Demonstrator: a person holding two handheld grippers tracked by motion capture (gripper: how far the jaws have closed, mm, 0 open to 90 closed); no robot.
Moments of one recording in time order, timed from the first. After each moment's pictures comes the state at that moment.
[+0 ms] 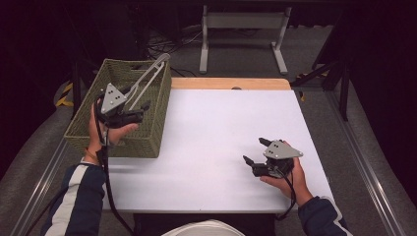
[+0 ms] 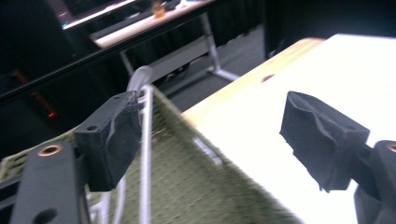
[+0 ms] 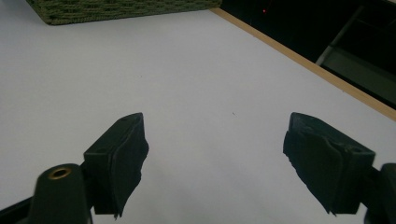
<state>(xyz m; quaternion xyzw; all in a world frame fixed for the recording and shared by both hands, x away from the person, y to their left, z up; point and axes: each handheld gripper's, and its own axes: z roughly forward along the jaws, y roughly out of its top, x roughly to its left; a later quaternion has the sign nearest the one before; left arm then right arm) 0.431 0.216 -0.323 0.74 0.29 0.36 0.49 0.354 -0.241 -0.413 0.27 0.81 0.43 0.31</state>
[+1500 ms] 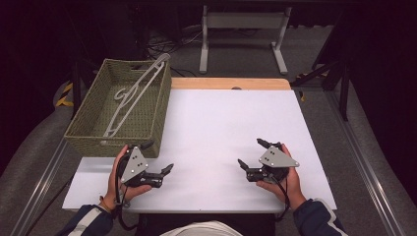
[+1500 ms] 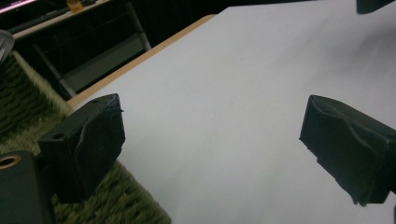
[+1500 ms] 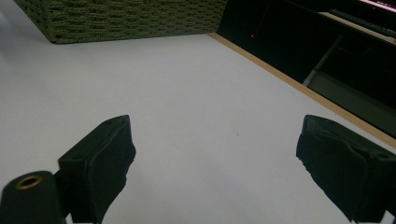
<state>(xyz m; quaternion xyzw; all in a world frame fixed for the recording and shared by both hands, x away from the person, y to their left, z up) 0.336 0.182 -0.429 0.79 0.21 0.30 0.50 0.341 -0.226 -0.421 0.26 0.78 0.45 0.35</state>
